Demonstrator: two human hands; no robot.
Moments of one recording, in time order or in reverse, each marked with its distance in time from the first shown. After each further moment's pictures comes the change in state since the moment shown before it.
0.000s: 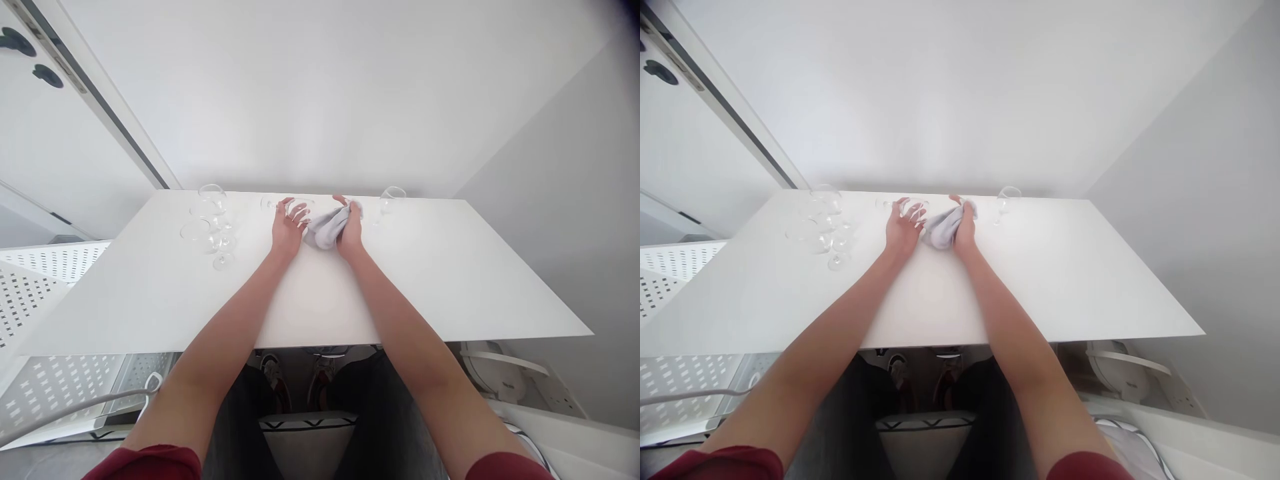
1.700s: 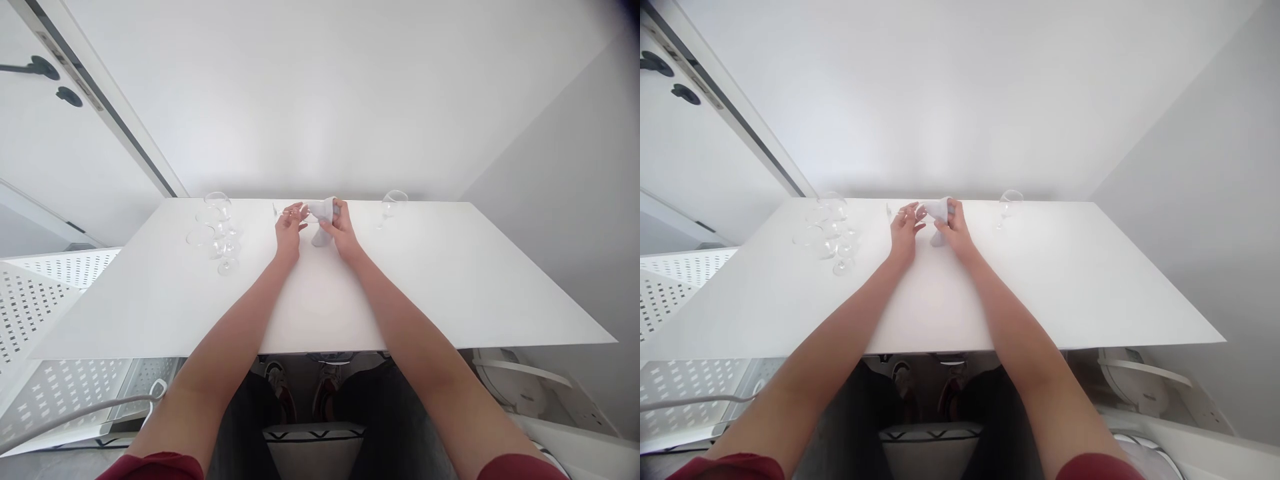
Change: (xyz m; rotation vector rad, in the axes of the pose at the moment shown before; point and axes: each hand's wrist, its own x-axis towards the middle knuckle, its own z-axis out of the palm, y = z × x) left_hand 0.000 -0.004 -0.005 0.379 0.044 0.203; right_hand -0.011 -0.010 0.001 -0.237 -0.392 -0.082
